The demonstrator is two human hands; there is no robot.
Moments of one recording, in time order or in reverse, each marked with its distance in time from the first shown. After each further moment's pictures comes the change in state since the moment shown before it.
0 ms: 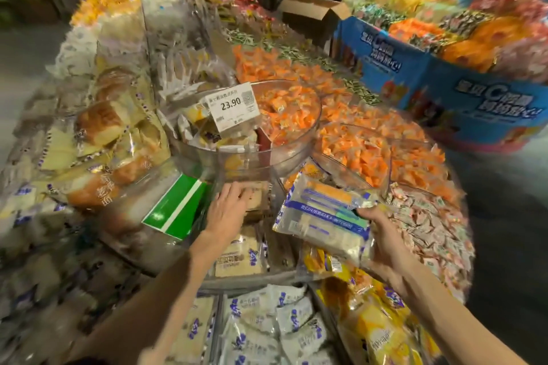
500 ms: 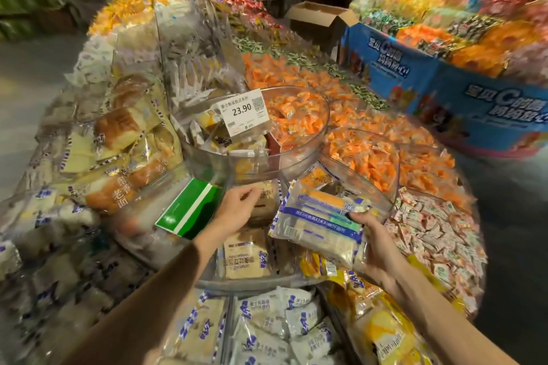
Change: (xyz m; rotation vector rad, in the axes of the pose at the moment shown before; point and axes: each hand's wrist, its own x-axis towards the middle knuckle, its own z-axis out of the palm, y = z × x) left_hand -0.011 0.002 -0.048 -1.135 -0.098 -0.395; right_hand 0.015 0.017 0.006 0.066 -0.099 0.070
